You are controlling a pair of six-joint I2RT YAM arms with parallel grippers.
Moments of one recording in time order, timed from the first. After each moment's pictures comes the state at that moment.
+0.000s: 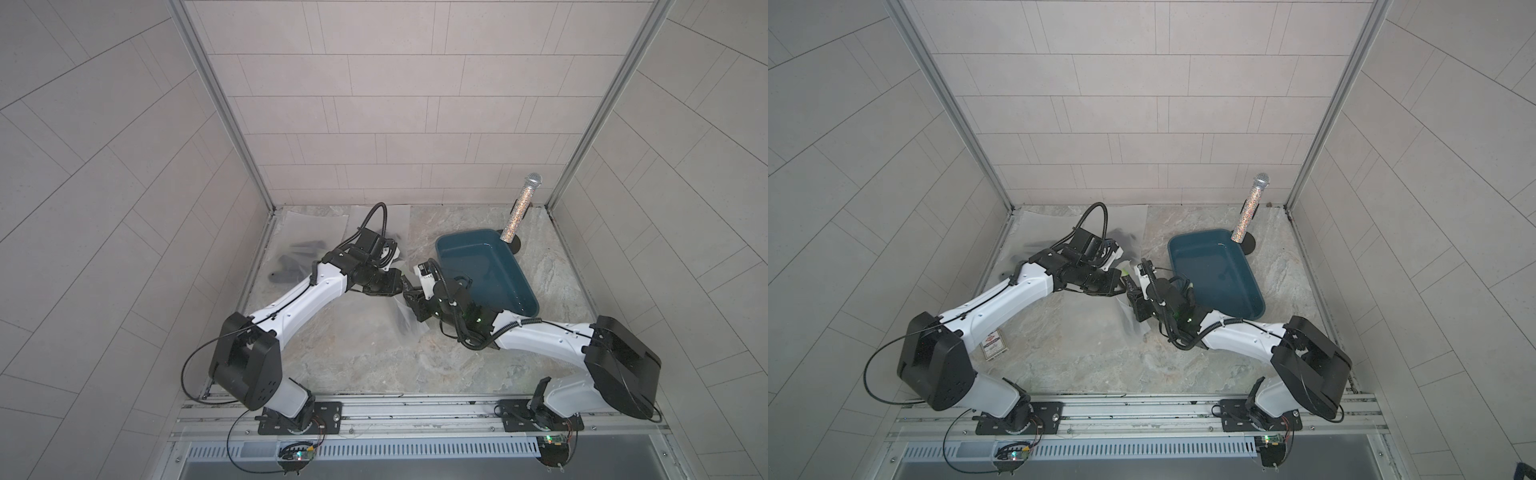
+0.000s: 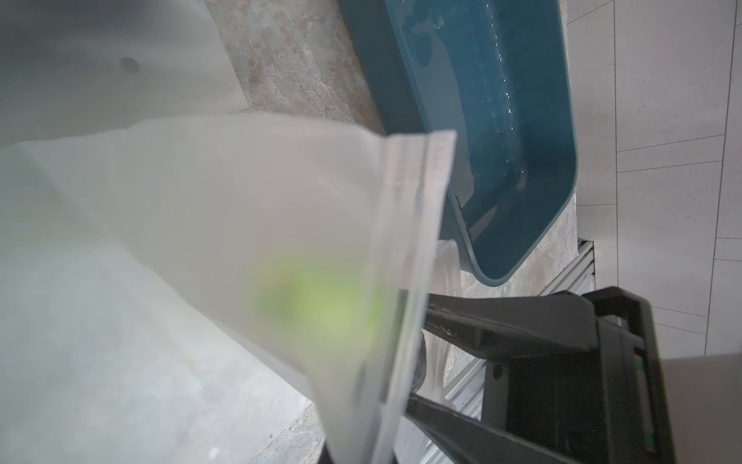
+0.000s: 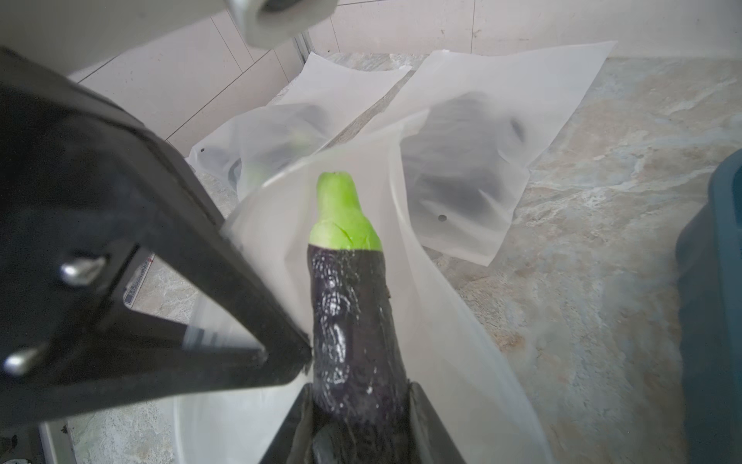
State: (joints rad) left arm -0.53 1.51 1.21 -0.74 0.45 -0.40; right arm 0.87 1.45 0.78 0.19 0.12 0.39
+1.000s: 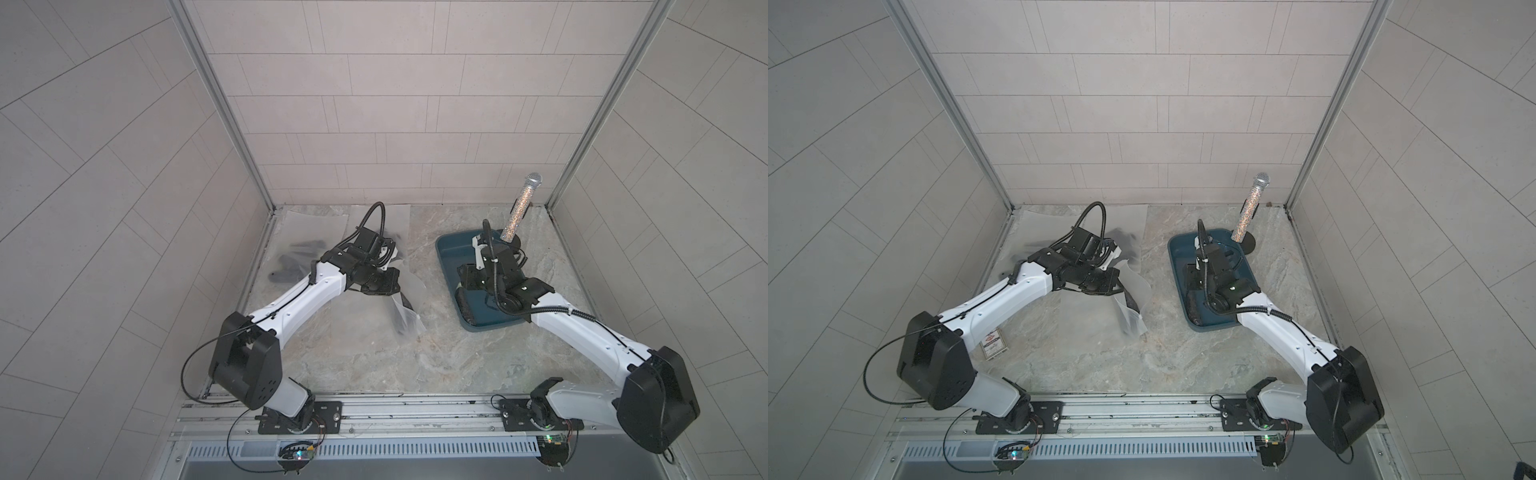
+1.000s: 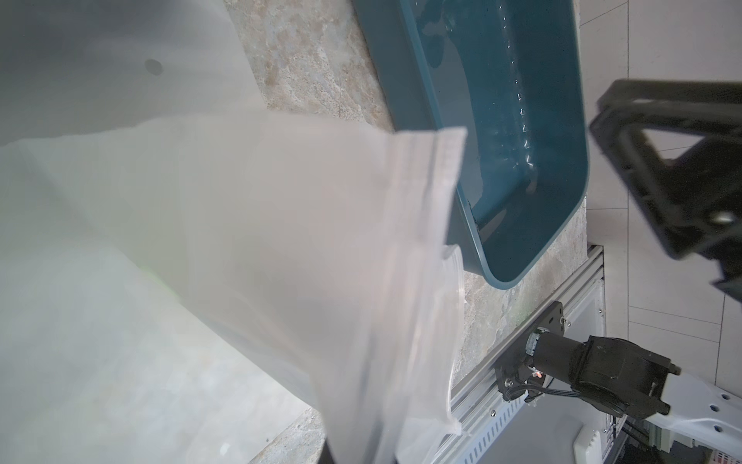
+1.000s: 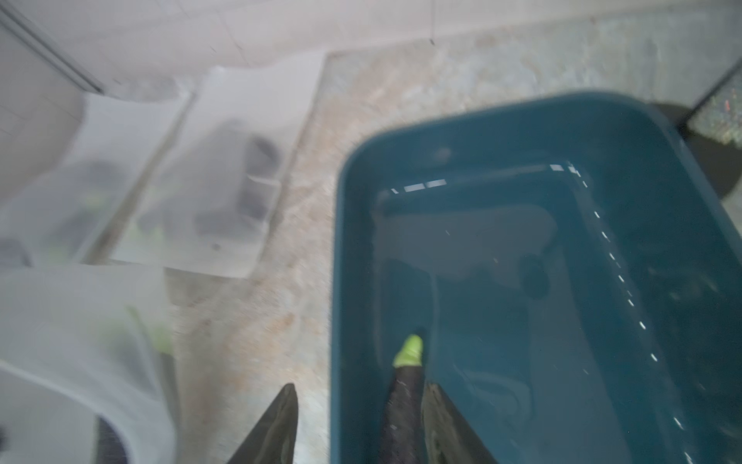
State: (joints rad) left arm -0.52 1.51 1.21 -0.75 0.44 -0.39; right arm 0.43 1.26 0.85 -0.34 0.10 0.40
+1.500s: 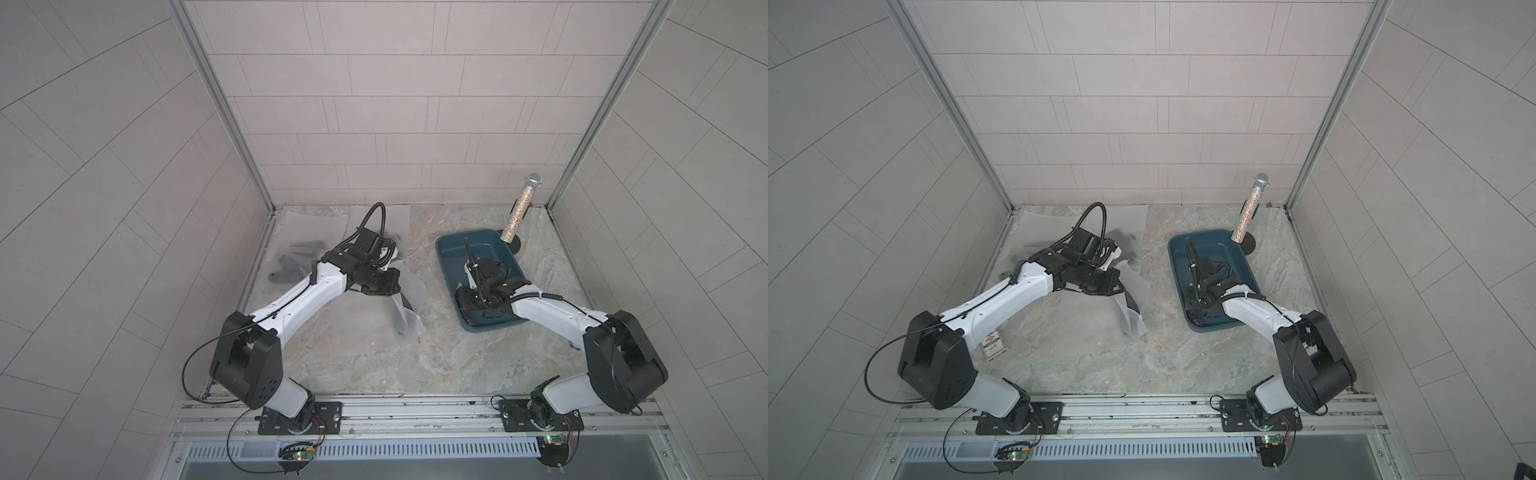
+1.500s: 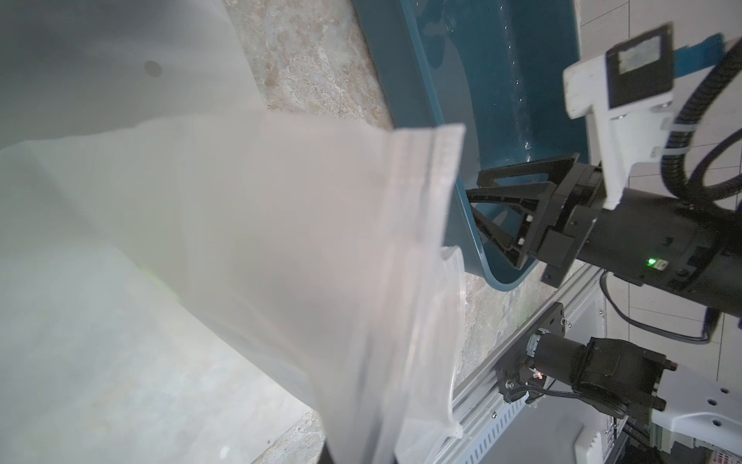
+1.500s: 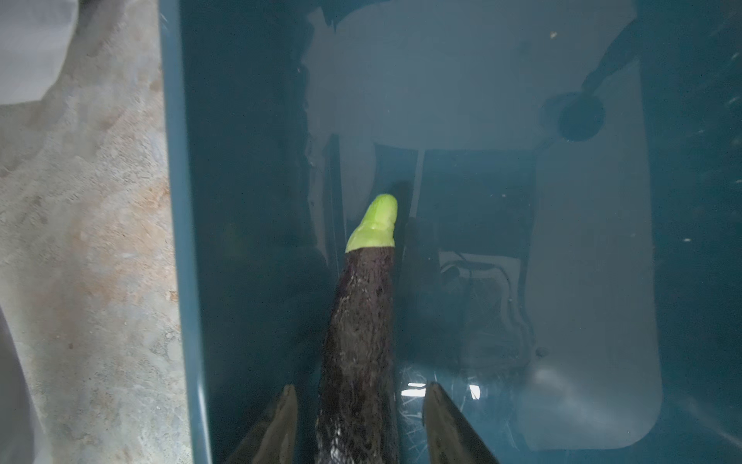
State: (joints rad) left arm -0.52 1.52 1.21 -0.74 0.44 -0.39; right arm 0.43 1.47 0.83 -0.44 0.01 0.40
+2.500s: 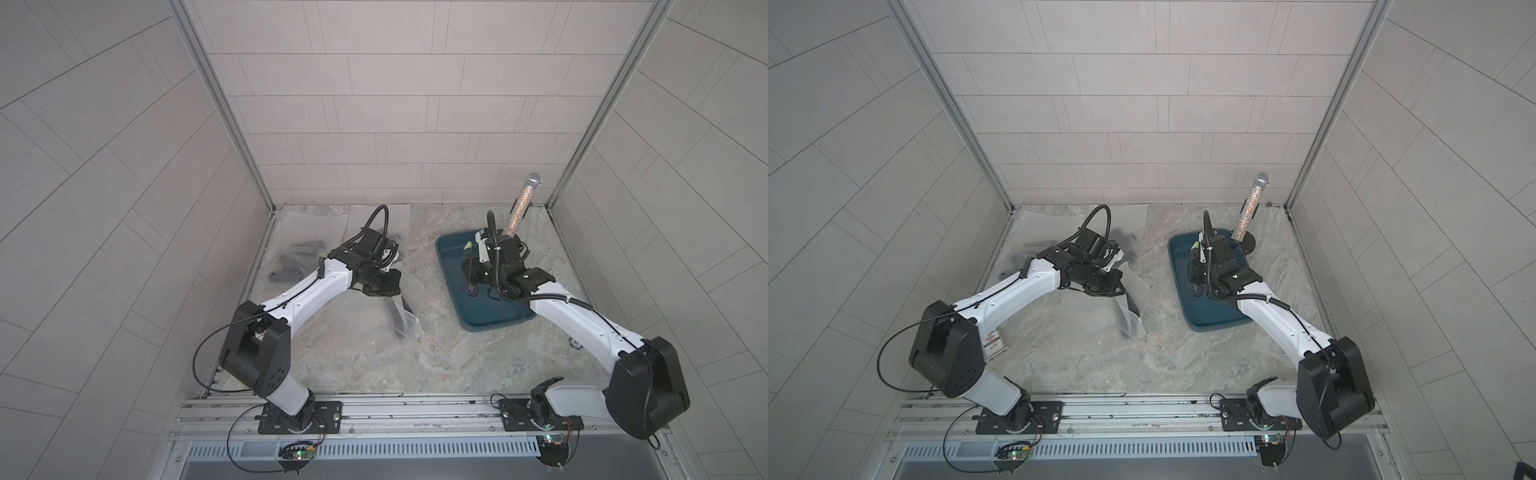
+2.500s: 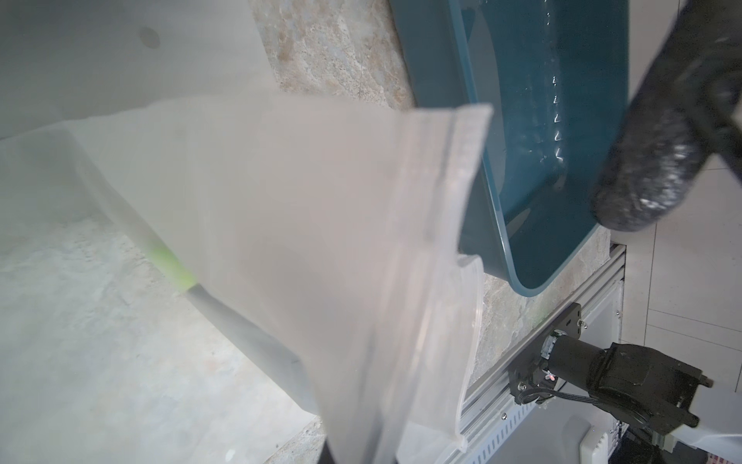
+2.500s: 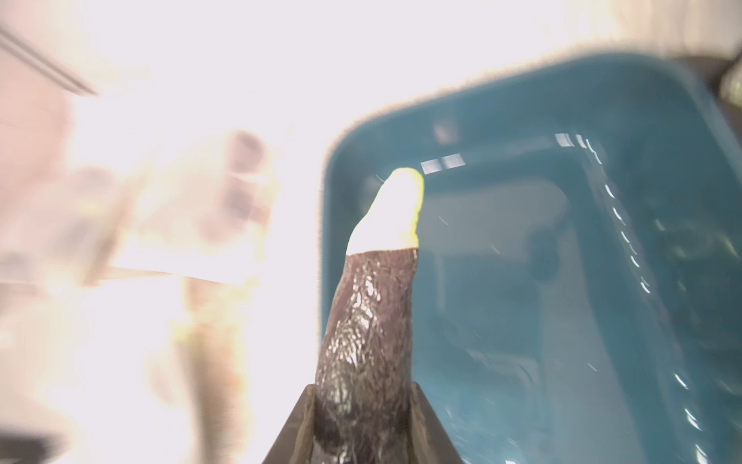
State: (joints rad) left arm -0.52 1.58 1.22 -0.76 0.43 -0.39; right arm 0.39 1.26 0.93 -0.31 -0.04 0.43
